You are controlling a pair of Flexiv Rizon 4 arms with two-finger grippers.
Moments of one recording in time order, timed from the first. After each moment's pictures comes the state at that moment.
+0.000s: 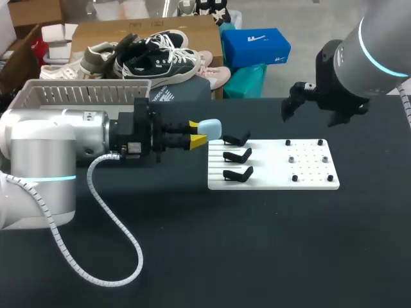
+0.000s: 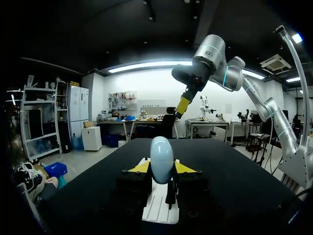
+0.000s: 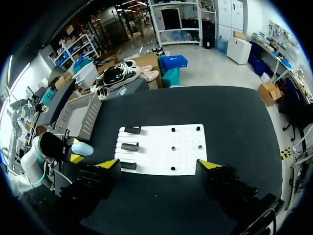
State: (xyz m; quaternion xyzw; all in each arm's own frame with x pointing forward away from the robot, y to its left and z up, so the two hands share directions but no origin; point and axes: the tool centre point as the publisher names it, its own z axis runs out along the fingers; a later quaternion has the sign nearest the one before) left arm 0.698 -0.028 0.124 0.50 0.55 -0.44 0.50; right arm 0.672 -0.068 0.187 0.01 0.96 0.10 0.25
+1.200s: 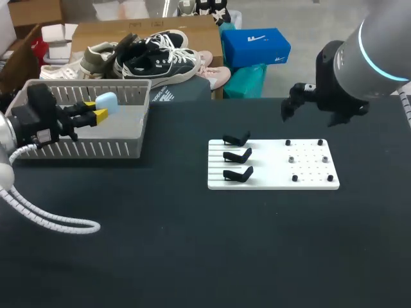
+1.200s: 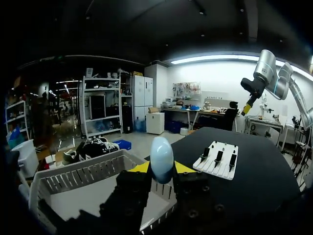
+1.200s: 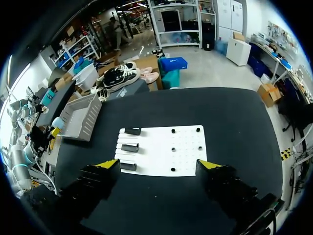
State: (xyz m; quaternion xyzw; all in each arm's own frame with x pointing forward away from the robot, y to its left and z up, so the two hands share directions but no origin) left arm 0.777 0.188 0.134 0.33 0.71 -0.27 0.56; right arm 0.672 -0.068 0.187 0.01 0.96 0.10 0.26
